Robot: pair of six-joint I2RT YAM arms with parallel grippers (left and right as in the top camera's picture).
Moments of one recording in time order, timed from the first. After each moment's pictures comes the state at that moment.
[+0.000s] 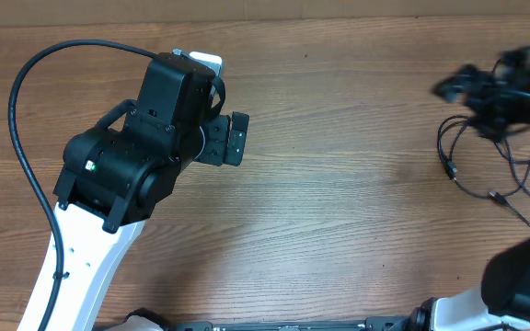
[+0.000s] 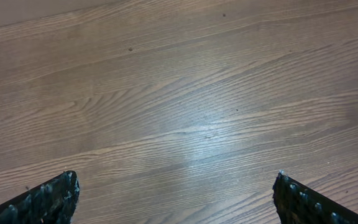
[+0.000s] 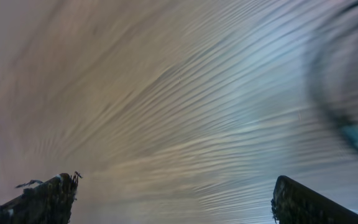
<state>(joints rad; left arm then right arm) -0.48 1.40 1.82 -1.29 -0.18 -0.21 -0.26 1.72 1.63 -1.10 -0.46 0.29</state>
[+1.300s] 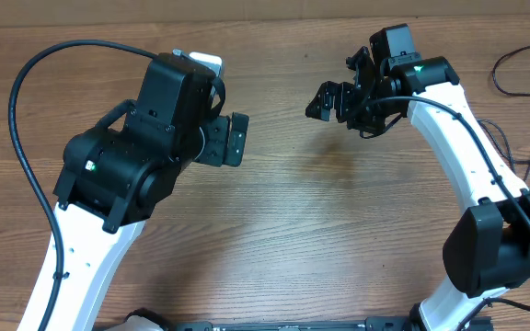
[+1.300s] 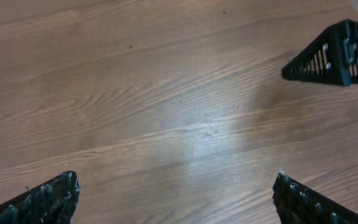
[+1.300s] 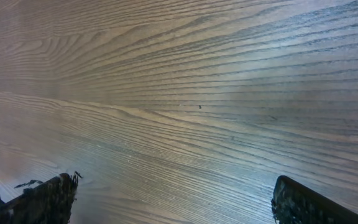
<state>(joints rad) -0.48 1.40 1.82 -1.31 -0.18 -0.21 0.21 1.85 1.62 -0.99 -0.46 0.33</state>
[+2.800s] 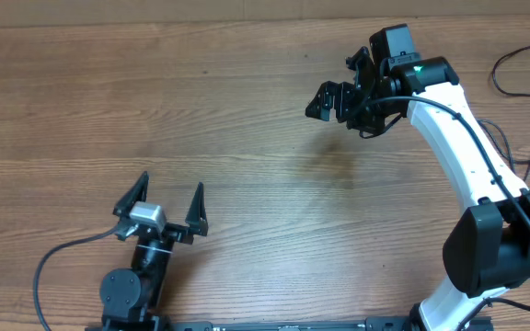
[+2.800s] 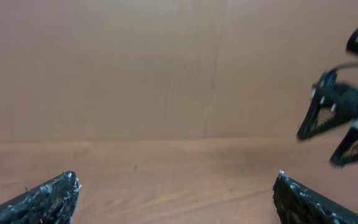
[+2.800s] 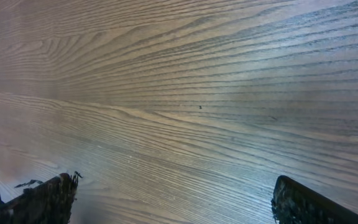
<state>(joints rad) -0.15 0.21 0.04 0.28 0.08 -0.11 0.21 1.85 1.62 -0.99 -0.46 0.33</state>
